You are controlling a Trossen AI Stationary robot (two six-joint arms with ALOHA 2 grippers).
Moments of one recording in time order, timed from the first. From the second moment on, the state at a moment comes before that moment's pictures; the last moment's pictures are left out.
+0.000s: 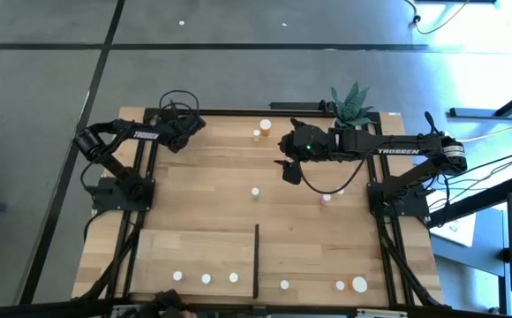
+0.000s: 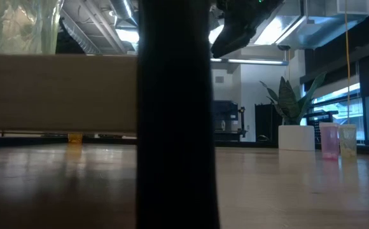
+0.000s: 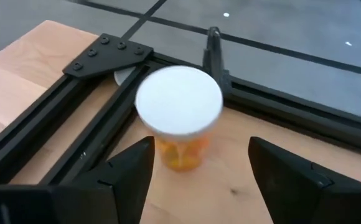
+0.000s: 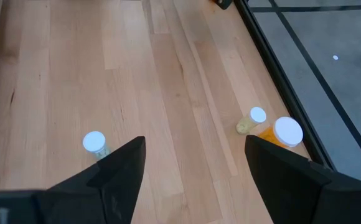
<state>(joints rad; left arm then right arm) 0.77 1.56 0.59 -0.15 -0.89 -1.06 -0.11 1.44 1.22 -0.50 0.19 -0.03</state>
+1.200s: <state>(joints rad) 0.43 1.46 0.88 -0.75 -0.93 -0.51 -0.11 1.44 1.22 -0.50 0.19 -0.03</state>
